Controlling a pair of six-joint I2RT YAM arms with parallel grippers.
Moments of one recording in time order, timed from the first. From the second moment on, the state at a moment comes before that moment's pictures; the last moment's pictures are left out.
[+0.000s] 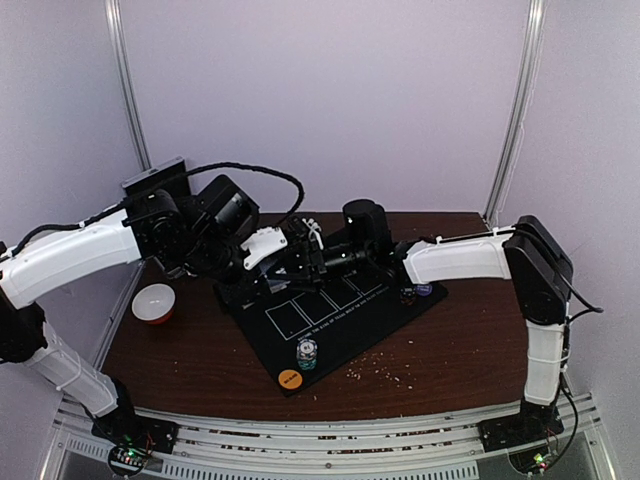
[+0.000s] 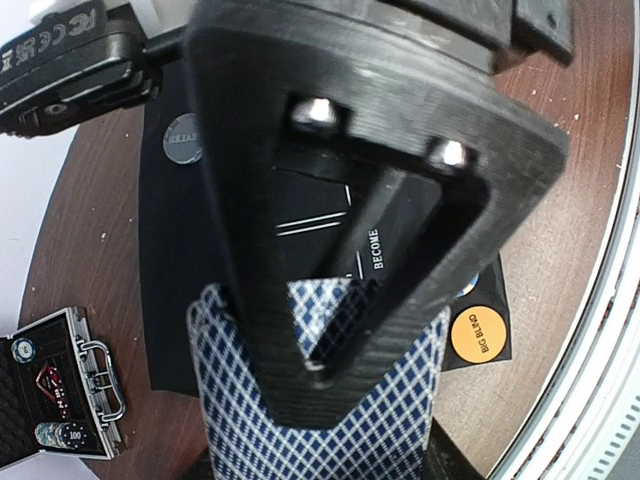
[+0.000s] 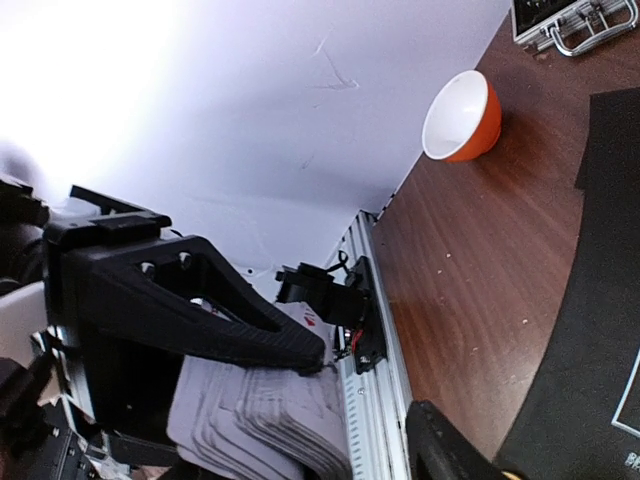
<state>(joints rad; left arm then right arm) -0.95 1.45 1.42 -0.95 -0.09 0.23 0.83 2.00 1.39 0.38 -0.92 0.93</state>
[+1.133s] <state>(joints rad) -0.94 1.40 1.26 -0.78 -0.14 0.36 0.85 1.94 1.41 0.25 -0.90 0.84</state>
